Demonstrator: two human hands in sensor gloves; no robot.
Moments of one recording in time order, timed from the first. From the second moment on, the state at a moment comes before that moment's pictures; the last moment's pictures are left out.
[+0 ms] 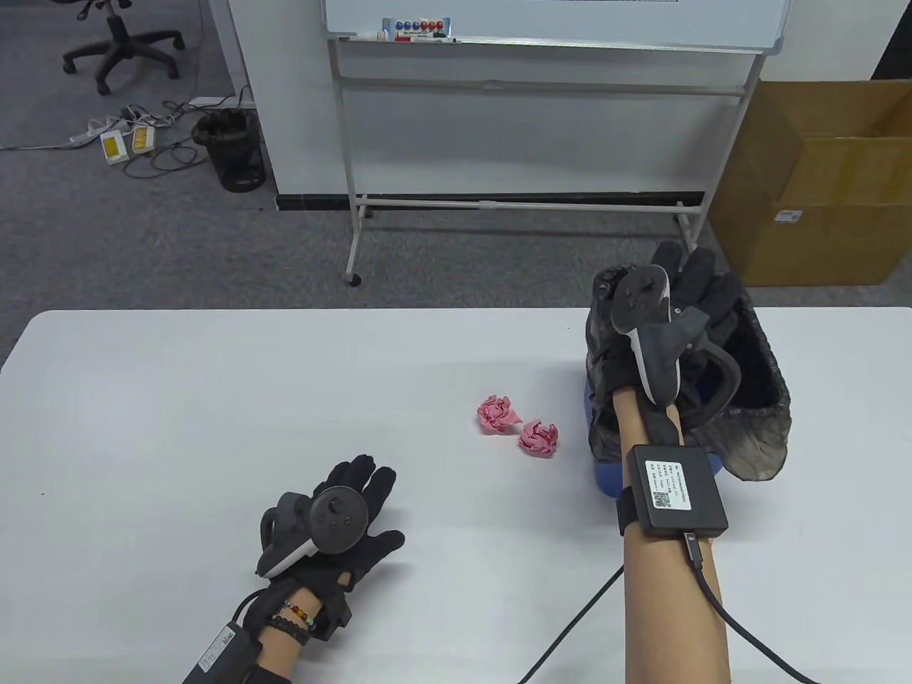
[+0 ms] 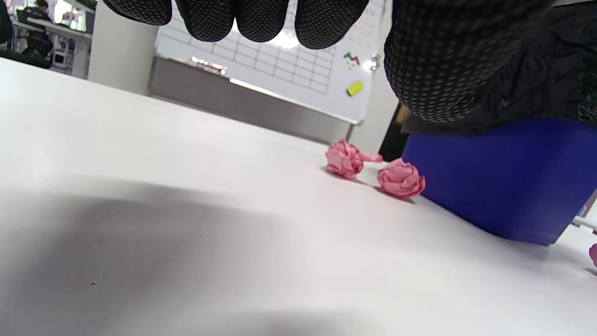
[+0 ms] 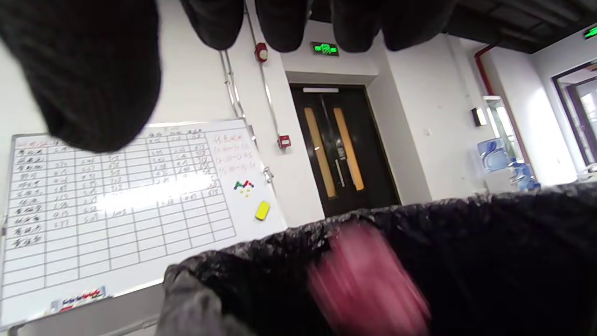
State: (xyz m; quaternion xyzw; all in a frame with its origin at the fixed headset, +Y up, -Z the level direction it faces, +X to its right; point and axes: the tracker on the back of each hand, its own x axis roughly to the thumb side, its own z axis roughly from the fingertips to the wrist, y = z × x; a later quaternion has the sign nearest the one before) left_hand -0.189 -0.715 -0.347 -0.02 -0.16 0.14 0.98; right_hand 0.171 -0.500 -0.432 -0.29 -0.23 0.92 0.09
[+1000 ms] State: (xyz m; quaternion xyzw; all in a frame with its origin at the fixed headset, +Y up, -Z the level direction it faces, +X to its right) left_hand -0.191 -0.717 -0.348 -0.03 -0.16 0.13 0.98; right_hand -0.004 -0.648 -0.506 -0.06 0.02 1.00 -0.02
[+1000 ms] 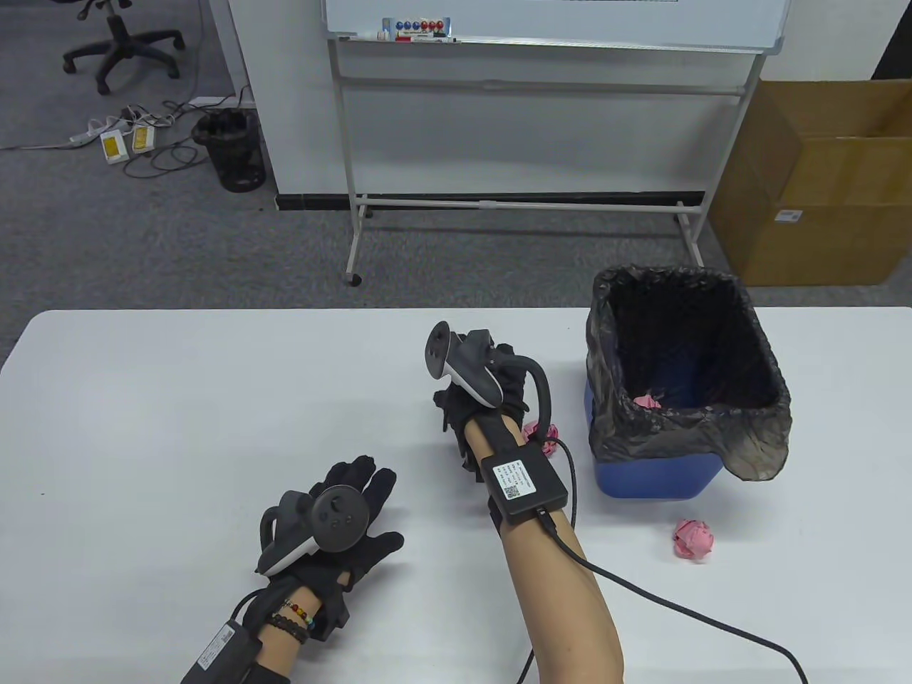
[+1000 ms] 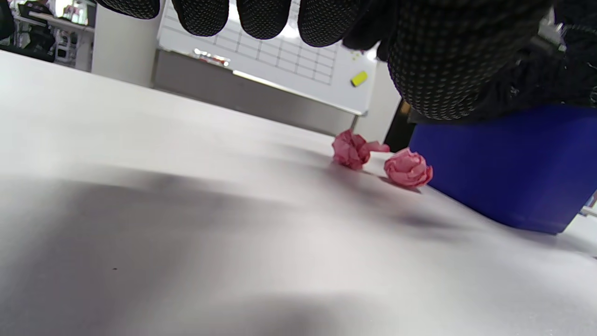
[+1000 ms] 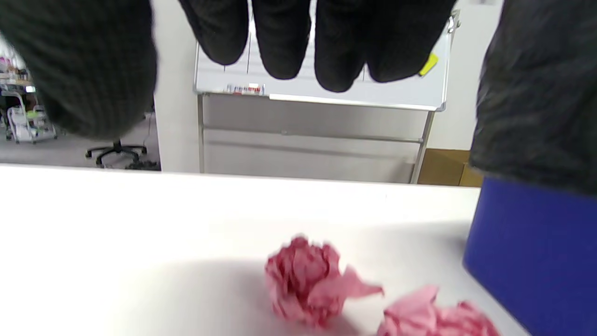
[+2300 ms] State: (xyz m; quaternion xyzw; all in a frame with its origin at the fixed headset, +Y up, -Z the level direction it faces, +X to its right) left_hand -0.187 -0.719 -0.352 -0.05 -0.16 0.12 0.98; right_hand -0.005 -0.691 -0.512 -0.03 0.06 0.99 -0.08
